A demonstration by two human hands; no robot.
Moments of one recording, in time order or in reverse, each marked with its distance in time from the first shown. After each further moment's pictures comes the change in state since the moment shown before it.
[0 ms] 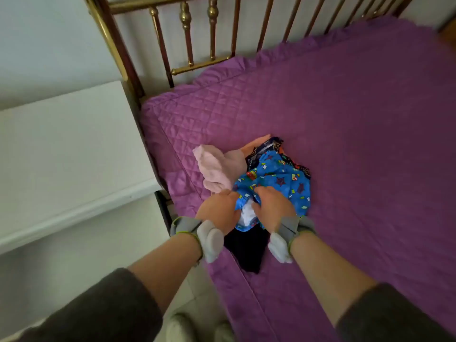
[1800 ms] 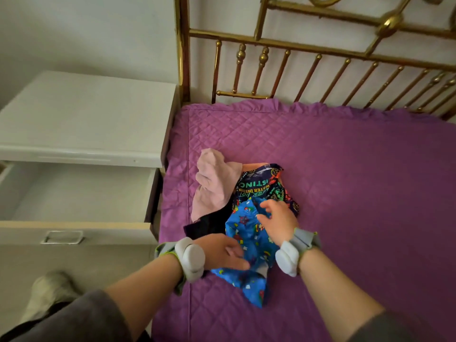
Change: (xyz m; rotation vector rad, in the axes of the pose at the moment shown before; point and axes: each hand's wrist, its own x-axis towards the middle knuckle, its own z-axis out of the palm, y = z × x) left_hand -0.036 0.097 0.083 -0.555 -0.171 -0.180; right_hand 0.029 0.122 -0.001 0.107 0.043 -0.291
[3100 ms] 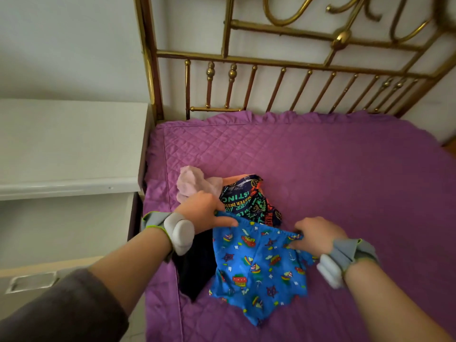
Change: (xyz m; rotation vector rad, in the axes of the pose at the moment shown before) left_hand 0.028 0.029 -0.097 0.373 0.380 0.329; right_hand -0.031 0.040 -0.098 -0.596 -0.223 0.049
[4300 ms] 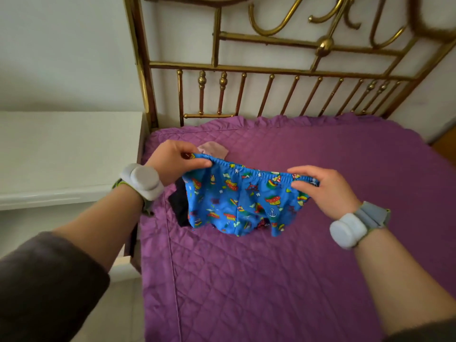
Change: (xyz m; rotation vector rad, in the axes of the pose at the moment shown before) left_hand 0.005 -0.005 -0.094 -0.395 0.464 -0.106; right_hand -0.020 0.018 -0.067 0.853 0.620 -0.257
